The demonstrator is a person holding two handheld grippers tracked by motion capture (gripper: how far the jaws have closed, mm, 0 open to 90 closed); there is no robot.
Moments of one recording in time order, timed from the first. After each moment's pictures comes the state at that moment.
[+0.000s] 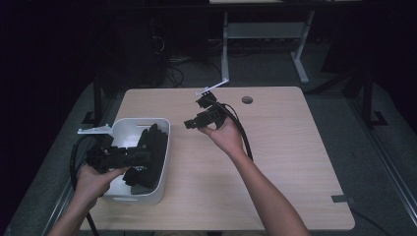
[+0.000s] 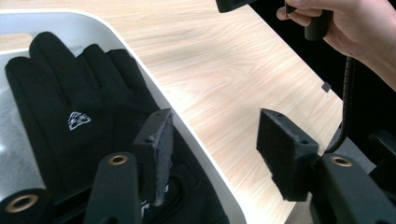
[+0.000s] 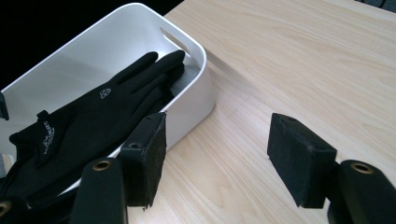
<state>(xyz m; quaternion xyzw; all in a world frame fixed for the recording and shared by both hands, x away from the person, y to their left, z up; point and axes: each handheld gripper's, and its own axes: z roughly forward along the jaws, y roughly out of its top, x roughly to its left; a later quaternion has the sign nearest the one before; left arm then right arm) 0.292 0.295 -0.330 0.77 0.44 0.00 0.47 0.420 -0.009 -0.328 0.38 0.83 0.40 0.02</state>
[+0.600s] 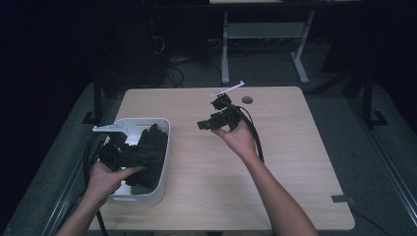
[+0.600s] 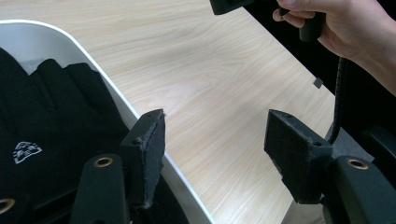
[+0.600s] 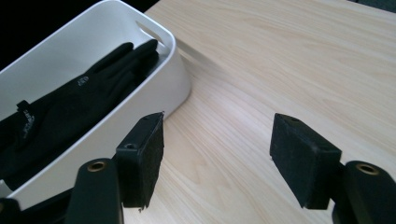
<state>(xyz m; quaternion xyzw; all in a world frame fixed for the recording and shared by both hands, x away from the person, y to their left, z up) 0.297 0.266 -0.327 0.78 0.42 -0.01 0.47 0.414 -0.046 -0.332 0.40 0.82 0.40 0.04</state>
